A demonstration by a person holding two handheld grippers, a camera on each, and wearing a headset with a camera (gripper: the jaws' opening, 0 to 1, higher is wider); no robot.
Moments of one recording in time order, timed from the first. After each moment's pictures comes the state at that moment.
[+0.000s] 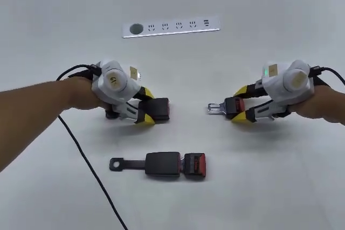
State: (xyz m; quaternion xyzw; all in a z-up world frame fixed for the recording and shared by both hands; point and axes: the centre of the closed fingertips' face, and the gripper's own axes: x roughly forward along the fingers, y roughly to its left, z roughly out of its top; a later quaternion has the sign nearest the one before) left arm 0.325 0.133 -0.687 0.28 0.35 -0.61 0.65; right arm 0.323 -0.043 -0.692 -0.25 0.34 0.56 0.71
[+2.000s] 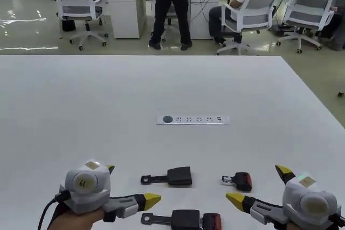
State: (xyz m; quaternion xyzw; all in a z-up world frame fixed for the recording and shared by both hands) left arm 0.234 0.262 -0.556 0.00 0.25 -0.29 0.92; right arm 0.227 -0.019 -0.534 -0.06 0.18 0.23 0.95
